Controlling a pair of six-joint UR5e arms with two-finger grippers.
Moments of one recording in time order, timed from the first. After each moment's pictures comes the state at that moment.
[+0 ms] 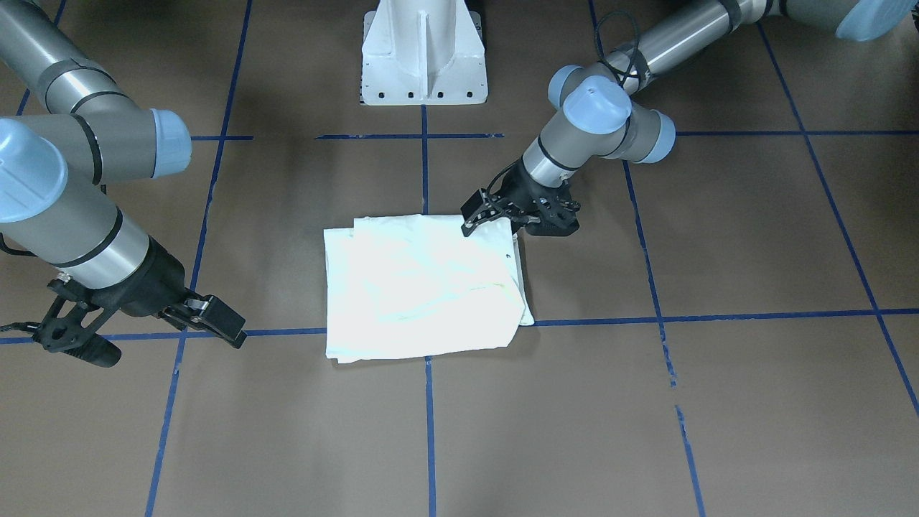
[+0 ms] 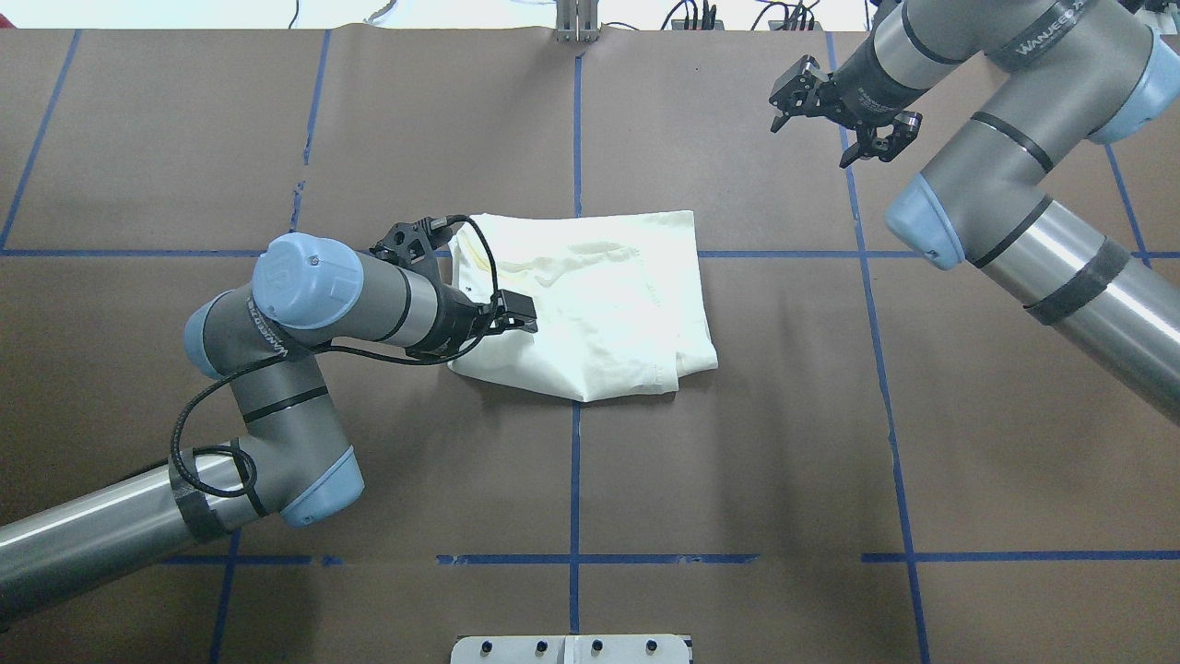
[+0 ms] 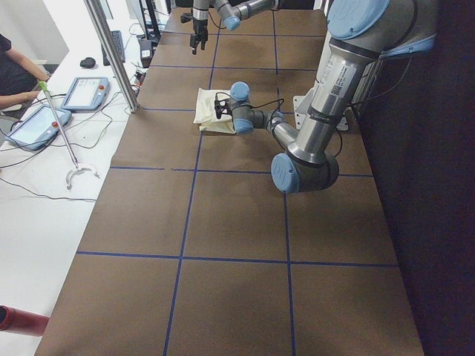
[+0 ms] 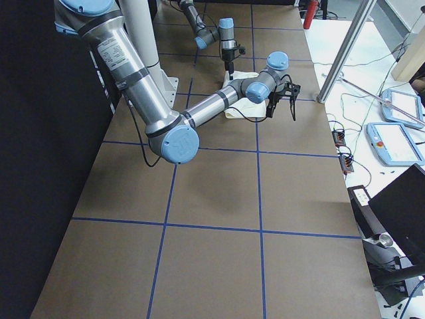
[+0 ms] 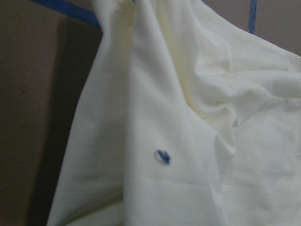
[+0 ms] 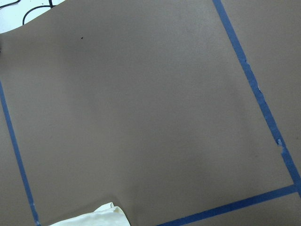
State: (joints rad) left arm -0.54 -2.04 -1.57 -2.35 -1.94 -1.58; right arm 0.99 -0.99 1.50 -1.28 2.20 1.32
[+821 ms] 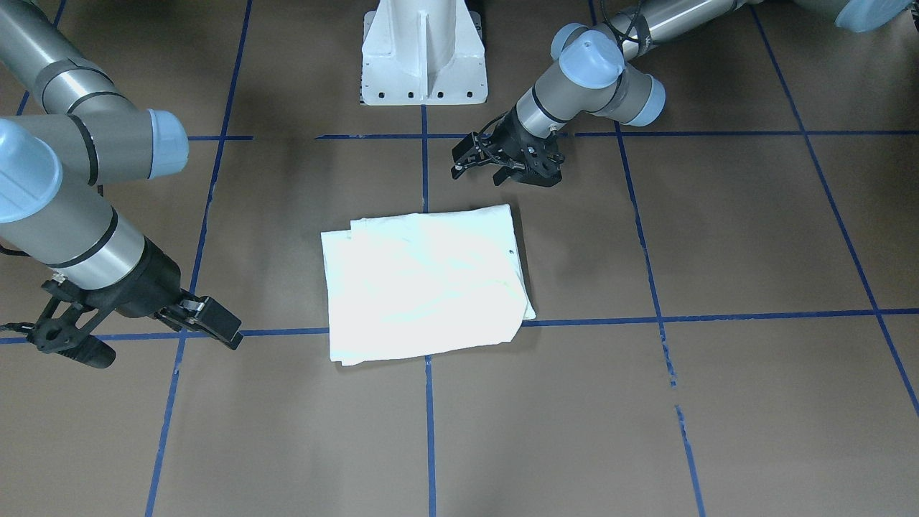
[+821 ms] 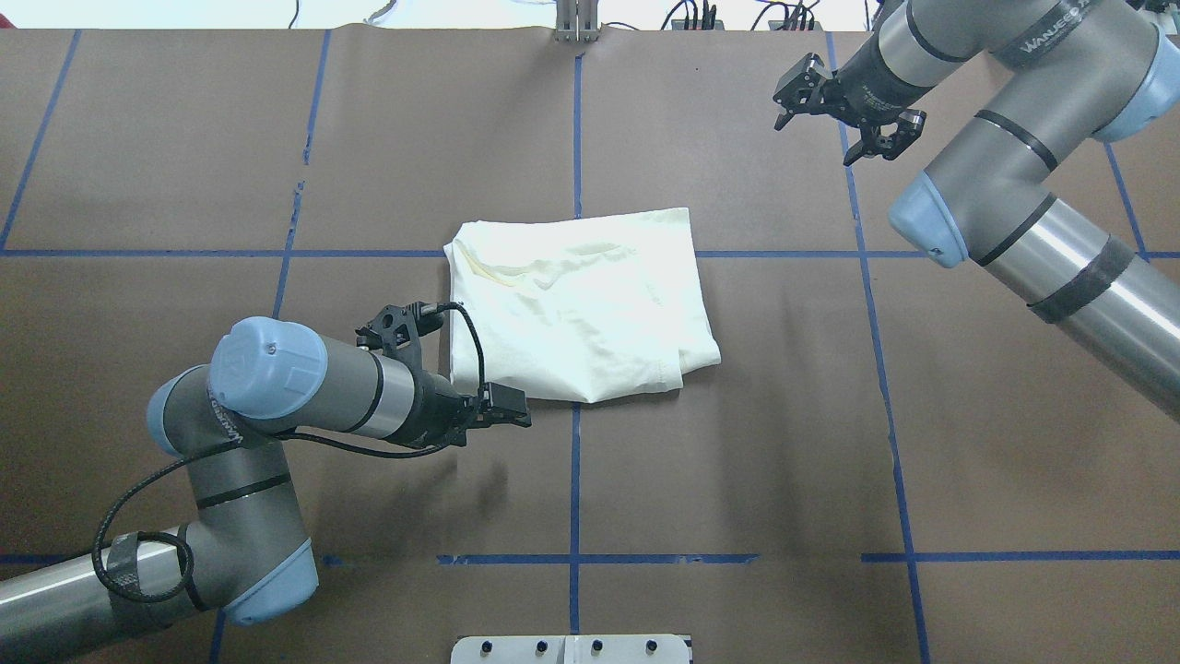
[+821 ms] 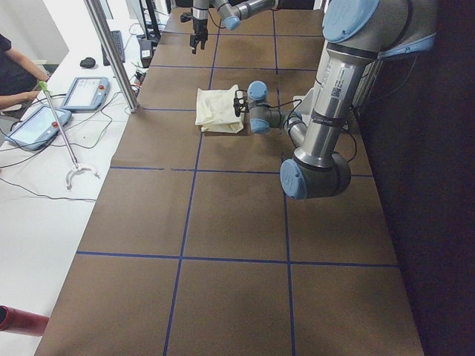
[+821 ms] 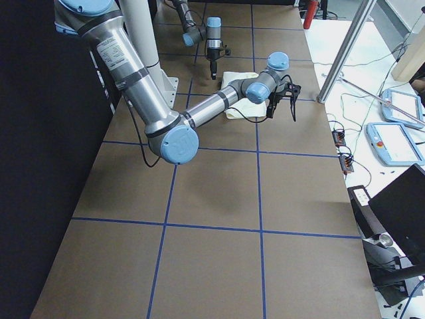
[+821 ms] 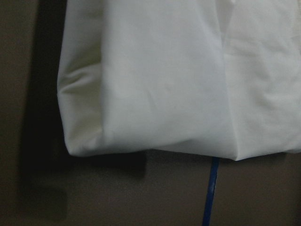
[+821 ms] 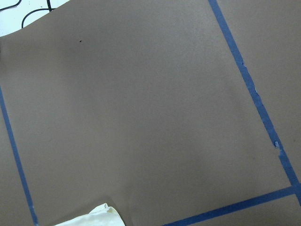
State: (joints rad) left arm -0.45 -1.98 -1.67 -2.33 -1.94 -1.58; right arm 1.00 -0.99 1.50 -1.28 2.20 1.32
